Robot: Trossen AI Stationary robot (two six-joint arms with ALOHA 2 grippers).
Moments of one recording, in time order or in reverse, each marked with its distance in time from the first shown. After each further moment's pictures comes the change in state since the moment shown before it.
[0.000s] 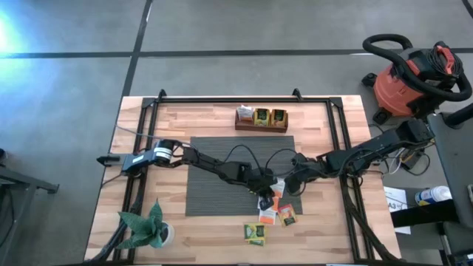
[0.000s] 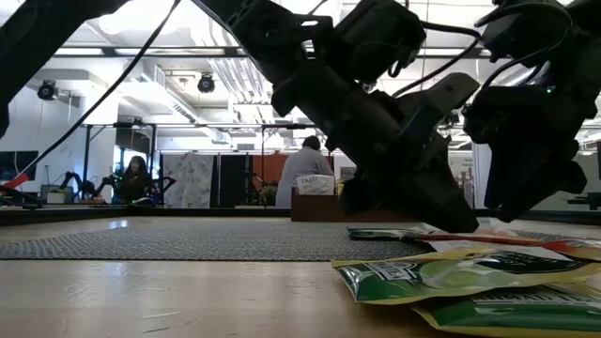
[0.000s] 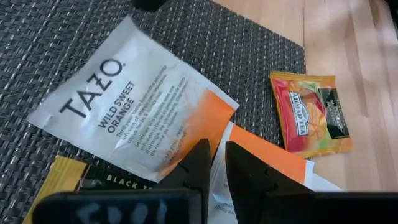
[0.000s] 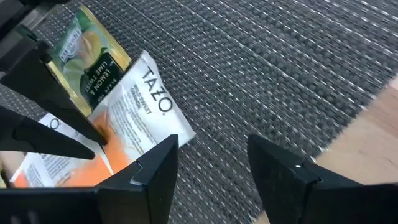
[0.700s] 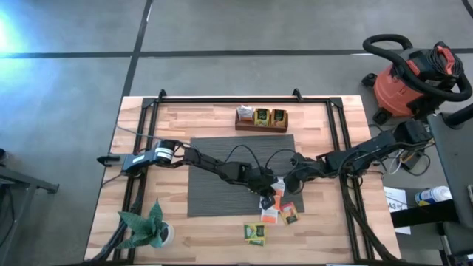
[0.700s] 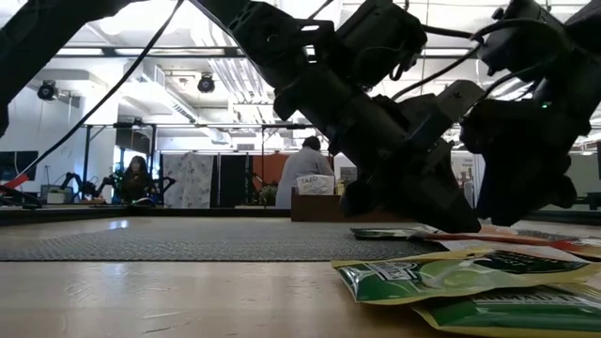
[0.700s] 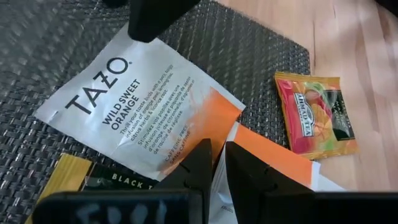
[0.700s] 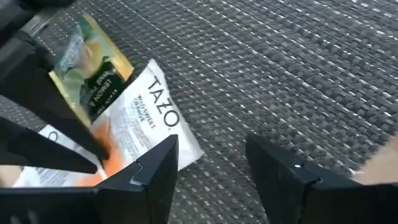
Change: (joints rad) left arm 0.010 0.043 0.003 0.012 -0.041 -0.025; right arm -0.028 0.060 -0.063 0.165 -0.003 -0.040
